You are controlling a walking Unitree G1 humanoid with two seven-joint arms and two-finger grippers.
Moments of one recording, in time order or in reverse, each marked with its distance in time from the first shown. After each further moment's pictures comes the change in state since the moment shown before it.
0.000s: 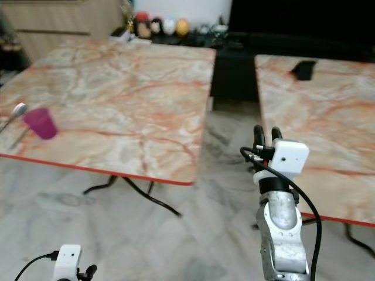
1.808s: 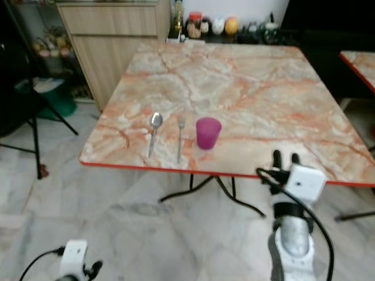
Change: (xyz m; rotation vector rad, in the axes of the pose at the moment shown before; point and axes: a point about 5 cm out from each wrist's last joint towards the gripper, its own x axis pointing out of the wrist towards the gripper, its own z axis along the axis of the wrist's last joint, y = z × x) left arm 0.000 0.006 0.005 0.007 -0.015 0.013; right arm -0.037 -0.018 -0.027 -0.033 0.124 -0.107
